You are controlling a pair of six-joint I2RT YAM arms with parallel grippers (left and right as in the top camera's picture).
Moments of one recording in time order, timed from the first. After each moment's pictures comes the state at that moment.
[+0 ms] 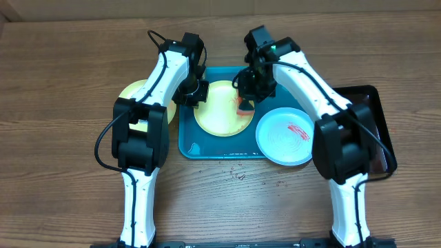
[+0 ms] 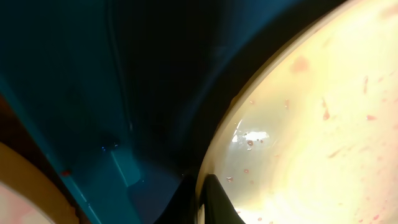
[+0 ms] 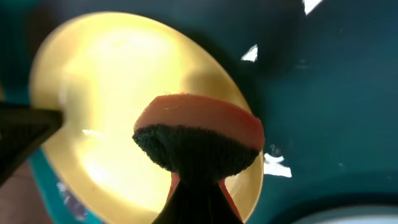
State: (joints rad) left arm -0.26 2.37 1.95 -1.19 0.09 -0.12; right arm 0.41 2.28 1.94 -1.08 -0.26 0.43
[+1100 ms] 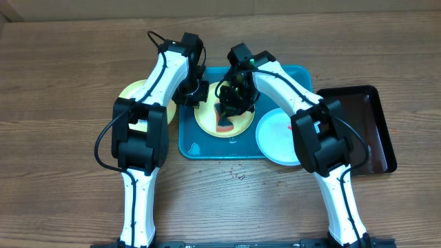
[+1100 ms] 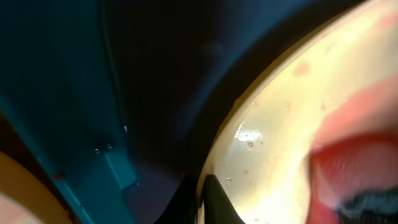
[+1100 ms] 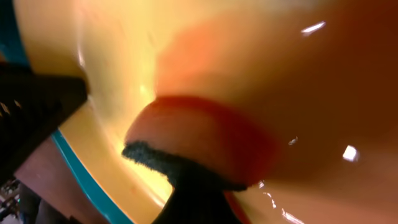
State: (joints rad) left arm -0.25 2.37 1.94 -1.19 0.11 -0.13; right arm 0.47 2.41 1.96 -1.07 -0.52 0.45
